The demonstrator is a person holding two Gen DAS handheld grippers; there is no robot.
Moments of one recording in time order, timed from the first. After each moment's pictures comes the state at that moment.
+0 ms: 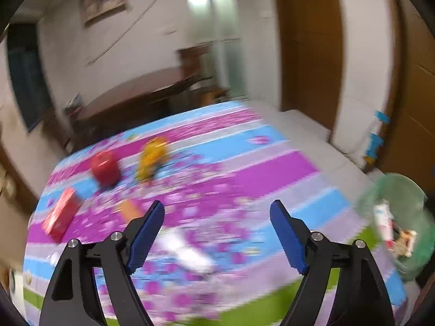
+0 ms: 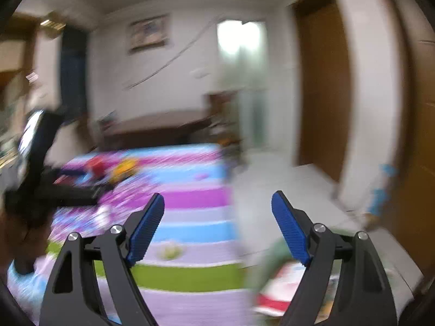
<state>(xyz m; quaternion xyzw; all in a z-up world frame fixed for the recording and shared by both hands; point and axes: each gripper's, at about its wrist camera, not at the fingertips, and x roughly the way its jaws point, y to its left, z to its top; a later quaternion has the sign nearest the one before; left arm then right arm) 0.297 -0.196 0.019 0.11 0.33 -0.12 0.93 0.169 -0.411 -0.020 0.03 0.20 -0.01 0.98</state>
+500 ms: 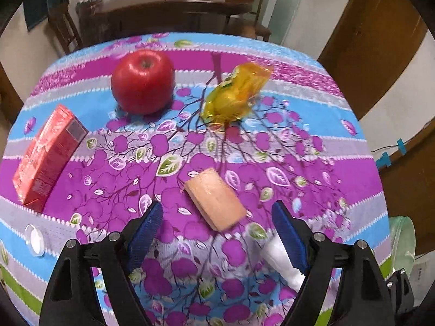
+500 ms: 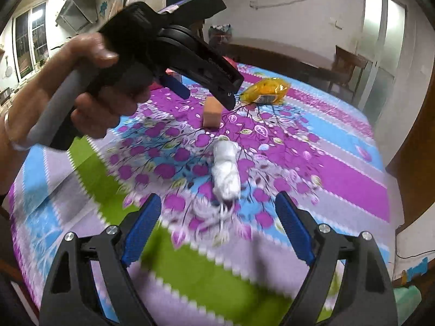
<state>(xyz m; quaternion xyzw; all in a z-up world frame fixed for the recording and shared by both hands) 0.441 -0.063 -0.040 -0.03 0.53 -0.09 0.84 0.293 -0.247 -0.081 -0.12 0.37 0.24 0.89</state>
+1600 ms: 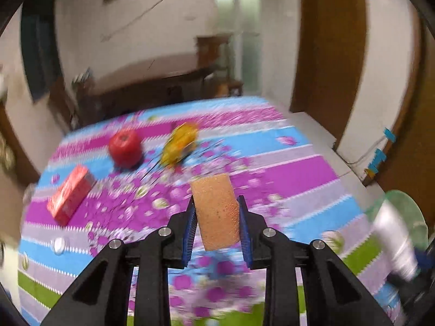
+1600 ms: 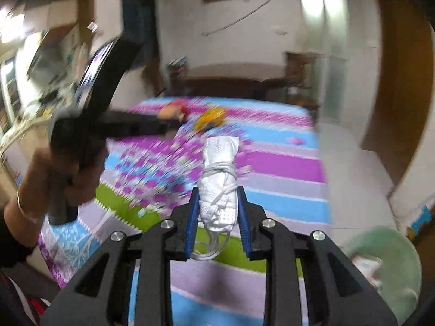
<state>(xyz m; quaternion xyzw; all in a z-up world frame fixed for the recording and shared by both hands) 0.301 -0.160 0.033 0.08 0.34 -0.13 0.93 0.187 -0.353 -0.005 -0.01 0.29 0.12 0.95</state>
